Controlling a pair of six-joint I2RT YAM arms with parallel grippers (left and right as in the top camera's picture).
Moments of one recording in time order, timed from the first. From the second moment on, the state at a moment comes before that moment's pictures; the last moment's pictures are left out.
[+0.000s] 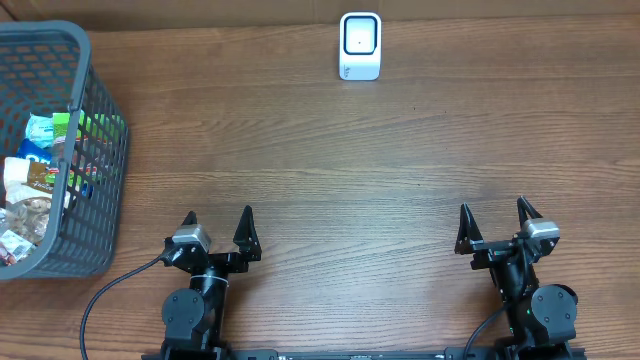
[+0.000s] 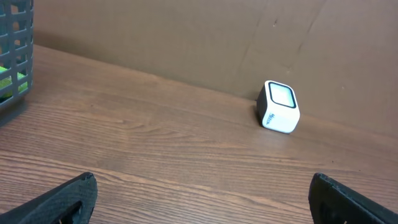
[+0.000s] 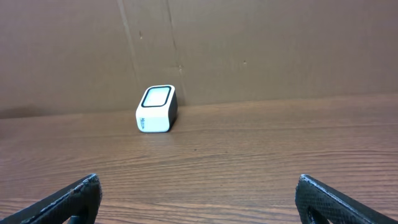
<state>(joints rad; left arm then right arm) -0.09 0.02 0.01 -0.08 -0.05 -0.30 0.16 0.01 0.02 -0.03 0.01 0.14</state>
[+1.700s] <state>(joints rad) -0.09 0.26 0.29 -0.11 0.02 -0.06 0.16 0.01 0.11 -0.11 -0.02 0.14</state>
